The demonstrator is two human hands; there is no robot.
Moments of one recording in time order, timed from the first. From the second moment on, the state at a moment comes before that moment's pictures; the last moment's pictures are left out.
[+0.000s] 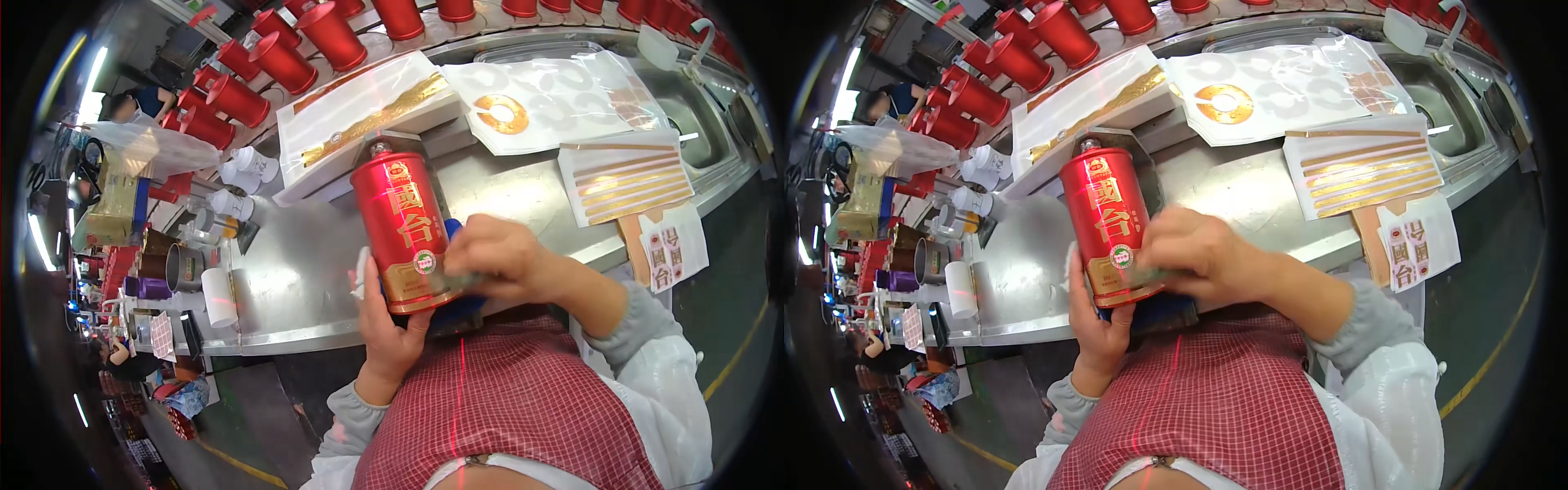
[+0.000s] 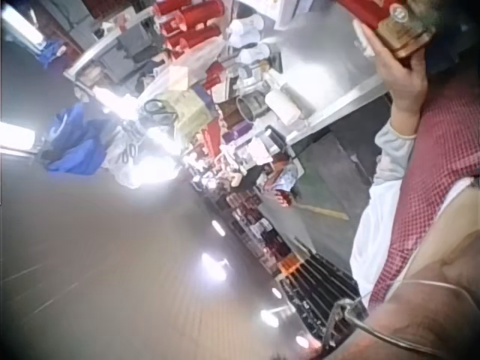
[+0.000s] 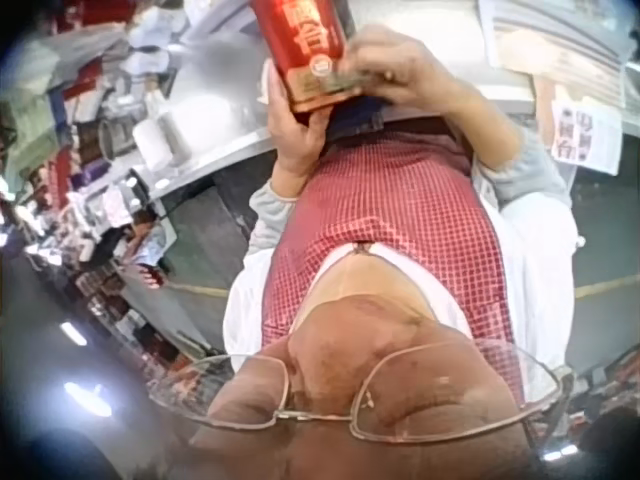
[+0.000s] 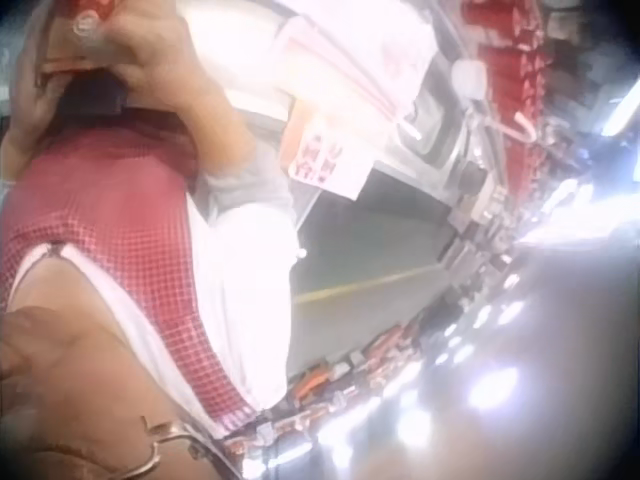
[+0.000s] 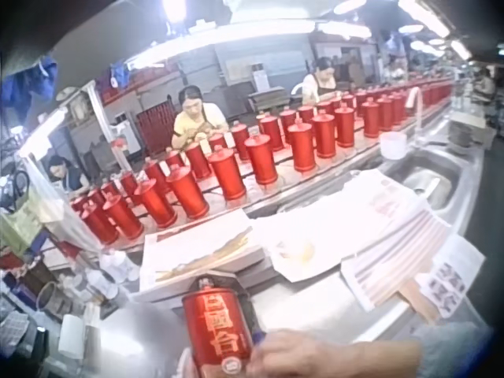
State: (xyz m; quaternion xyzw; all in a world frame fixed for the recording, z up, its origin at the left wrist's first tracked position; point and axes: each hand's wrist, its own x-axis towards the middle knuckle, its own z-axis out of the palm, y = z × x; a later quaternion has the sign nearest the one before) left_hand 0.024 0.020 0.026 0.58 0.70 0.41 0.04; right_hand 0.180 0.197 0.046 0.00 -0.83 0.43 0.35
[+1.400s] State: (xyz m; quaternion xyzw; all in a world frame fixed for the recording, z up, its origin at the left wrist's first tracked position) left_hand 0.027 0.019 0.029 0.57 0.70 0.43 0.05; right_hand 0.184 0.198 0.035 -0.01 -0.82 0.46 0.35
